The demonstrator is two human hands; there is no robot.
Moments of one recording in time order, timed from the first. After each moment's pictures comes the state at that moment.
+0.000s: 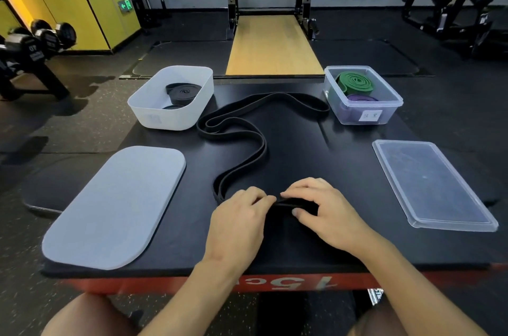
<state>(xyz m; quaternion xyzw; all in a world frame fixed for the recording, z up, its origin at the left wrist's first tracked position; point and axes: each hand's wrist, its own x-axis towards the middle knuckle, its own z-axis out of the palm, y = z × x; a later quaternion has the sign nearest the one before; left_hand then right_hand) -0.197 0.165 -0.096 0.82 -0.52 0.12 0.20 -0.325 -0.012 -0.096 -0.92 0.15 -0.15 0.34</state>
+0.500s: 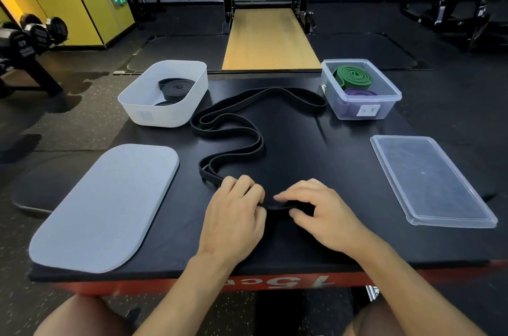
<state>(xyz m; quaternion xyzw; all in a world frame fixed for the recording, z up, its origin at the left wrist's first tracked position) -0.189 0.157 -0.100 0.81 -0.51 0.13 0.26 -0.327 -0.007 -0.095 -0.91 0.13 -0.16 0.36</state>
